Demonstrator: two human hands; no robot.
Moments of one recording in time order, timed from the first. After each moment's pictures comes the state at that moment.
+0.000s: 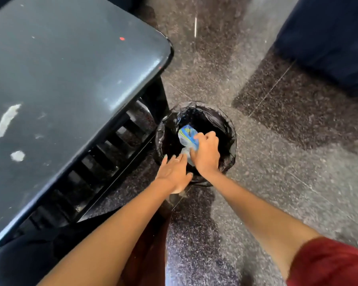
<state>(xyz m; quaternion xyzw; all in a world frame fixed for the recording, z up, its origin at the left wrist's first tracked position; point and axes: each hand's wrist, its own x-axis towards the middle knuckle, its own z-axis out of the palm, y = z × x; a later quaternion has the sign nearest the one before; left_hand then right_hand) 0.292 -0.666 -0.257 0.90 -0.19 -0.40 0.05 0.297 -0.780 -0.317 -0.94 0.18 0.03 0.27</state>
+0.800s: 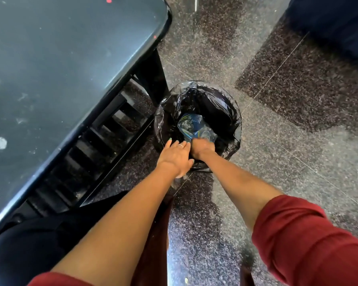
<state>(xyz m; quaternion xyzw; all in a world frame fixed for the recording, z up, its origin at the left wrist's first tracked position) 0.299 -0.668 -0.285 0.89 -0.24 -0.40 -0.04 0.312 -0.774 -0.377 -0.90 0.10 0.39 0.14</state>
